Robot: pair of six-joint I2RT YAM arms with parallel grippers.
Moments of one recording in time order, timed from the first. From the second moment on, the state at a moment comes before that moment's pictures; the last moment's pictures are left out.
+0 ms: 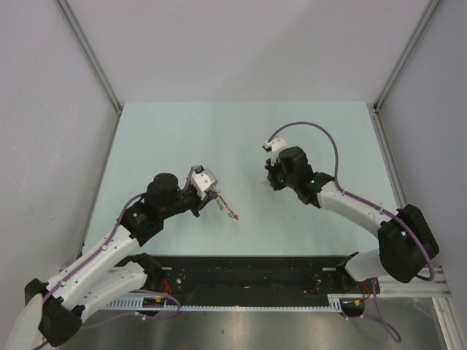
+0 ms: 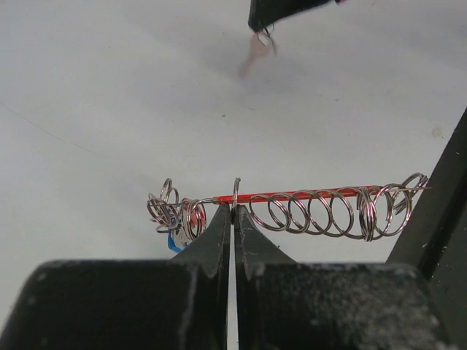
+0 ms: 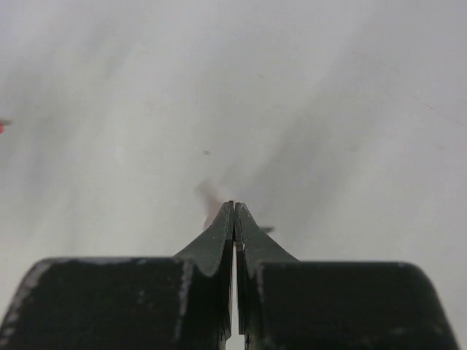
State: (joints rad) left arm -0.65 0.80 0.65 -0.25 0.28 0.23; right arm 0.60 1.40 0.90 -0.13 0.04 0.08
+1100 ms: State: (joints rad) left arm -0.65 0.76 0.65 -0.25 0.16 0.23; right arm 0.76 1.33 0.78 -0.38 0.08 0.29
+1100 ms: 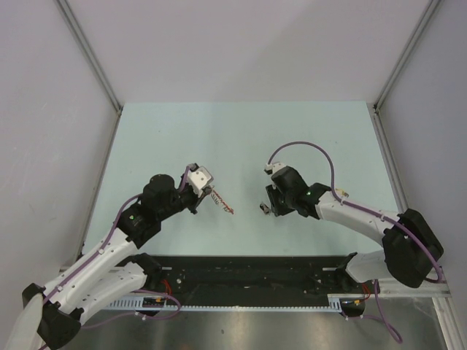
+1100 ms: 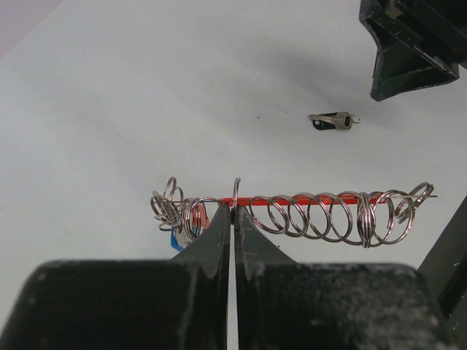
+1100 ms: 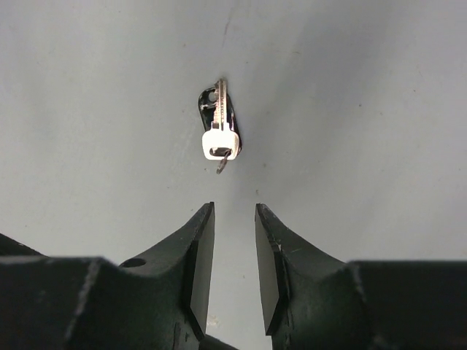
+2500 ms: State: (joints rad) left arm -0.65 0.77 0.65 -0.25 0.16 0.23; right arm 0.78 1.62 0.93 -0.39 0.13 0.49
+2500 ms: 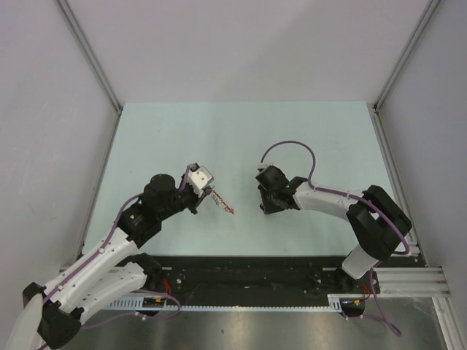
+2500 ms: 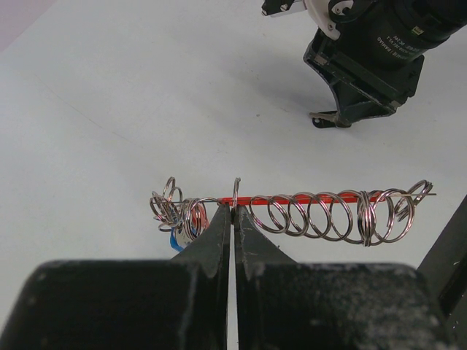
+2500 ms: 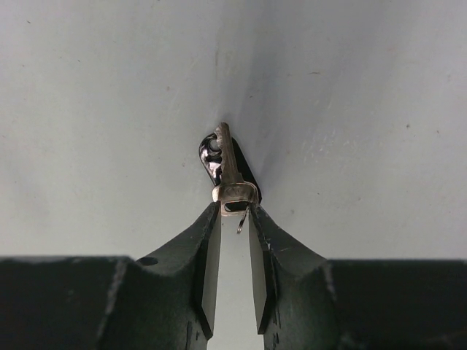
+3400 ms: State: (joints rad) left arm -0.65 0.77 0.65 -0.25 0.16 0.23; right arm 0.83 1.29 0.71 -0.03 0.20 0.33
